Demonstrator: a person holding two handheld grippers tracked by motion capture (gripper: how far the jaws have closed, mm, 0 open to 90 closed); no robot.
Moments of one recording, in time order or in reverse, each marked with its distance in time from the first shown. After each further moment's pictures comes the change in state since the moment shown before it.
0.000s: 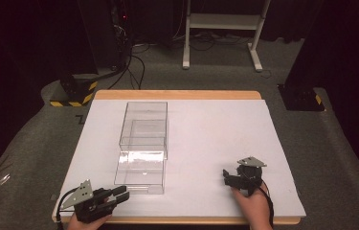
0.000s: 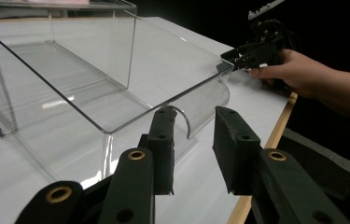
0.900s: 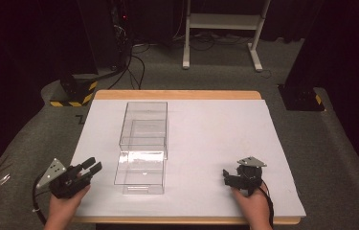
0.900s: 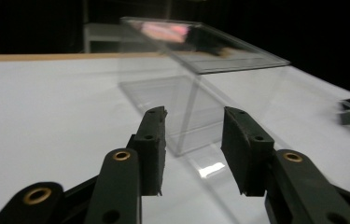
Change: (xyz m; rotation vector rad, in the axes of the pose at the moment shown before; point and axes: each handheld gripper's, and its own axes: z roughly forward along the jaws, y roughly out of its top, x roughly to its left) left arm 0.078 0.021 -0.030 -0.069 0.407 -0.072; right arm 0.000 0.000 0.000 0.000 0.000 -0.003
